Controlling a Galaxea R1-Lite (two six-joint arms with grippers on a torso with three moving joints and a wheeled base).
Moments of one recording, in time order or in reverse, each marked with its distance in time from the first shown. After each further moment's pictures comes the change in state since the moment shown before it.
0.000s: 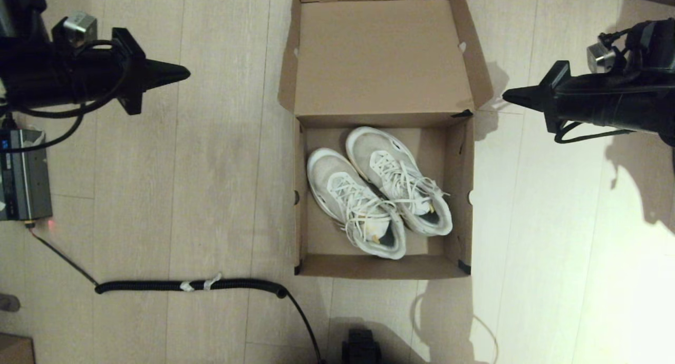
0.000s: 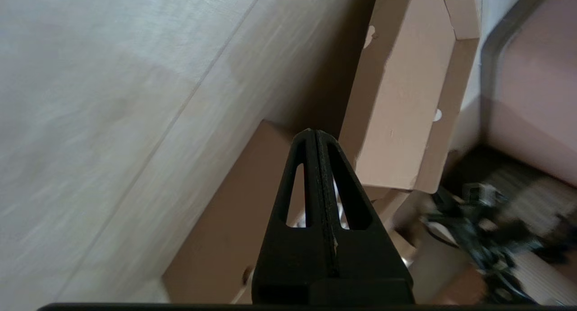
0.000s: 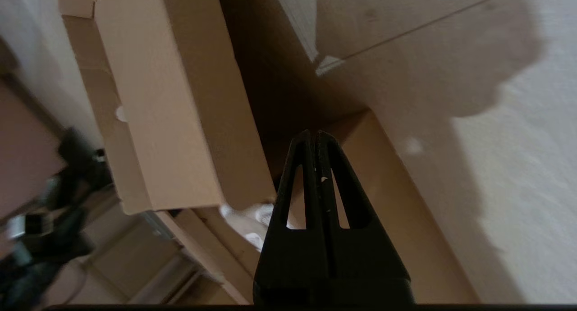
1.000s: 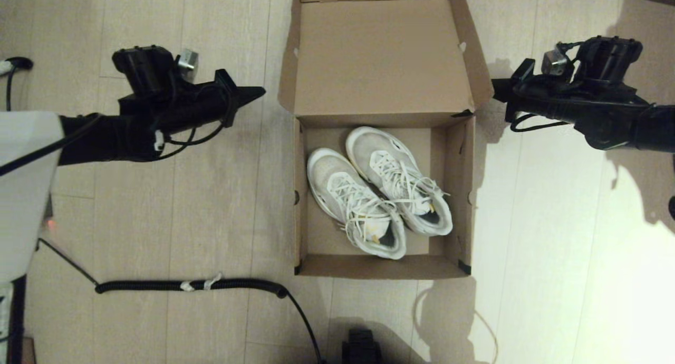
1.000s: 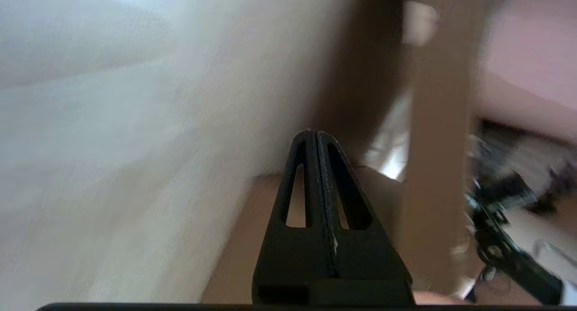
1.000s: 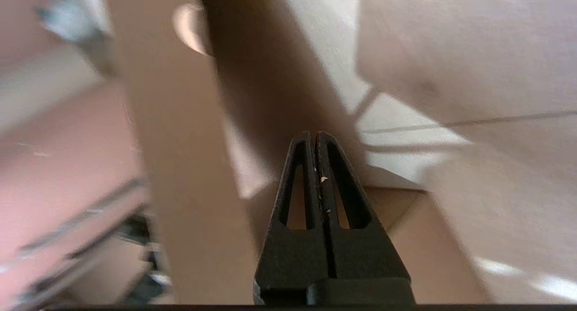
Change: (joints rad) left arm -0.184 0.371 -0.168 -0.403 -0.004 -0.014; right arm 0.000 0.327 -0.359 -0.195 0.192 0.271
